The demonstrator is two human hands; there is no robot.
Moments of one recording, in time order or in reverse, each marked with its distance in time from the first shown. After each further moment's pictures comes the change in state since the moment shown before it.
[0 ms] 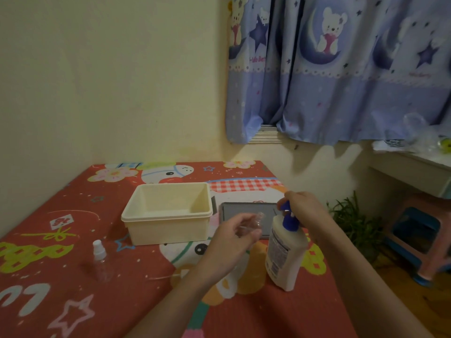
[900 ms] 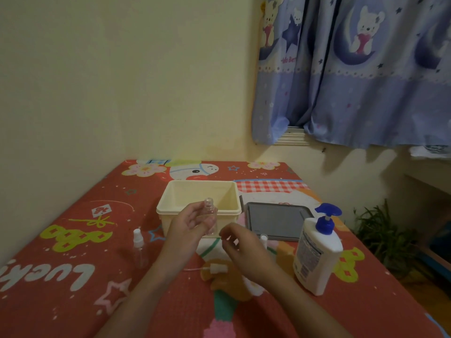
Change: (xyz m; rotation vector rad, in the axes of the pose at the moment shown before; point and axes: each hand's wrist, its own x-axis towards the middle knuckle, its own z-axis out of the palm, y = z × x) left_hand -0.039 -0.019 -0.112 -0.201 0.376 -0.042; right_hand -0.052 0.041 0.152 -0.323 -0.301 -0.773
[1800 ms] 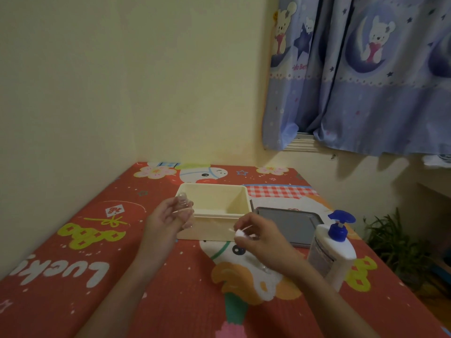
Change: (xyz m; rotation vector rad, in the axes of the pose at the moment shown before) left_hand -0.001 0.012 -0.057 -0.003 0.202 0.036; right_hand 0.006 -0.022 -0.038 0.361 -0.107 0.108
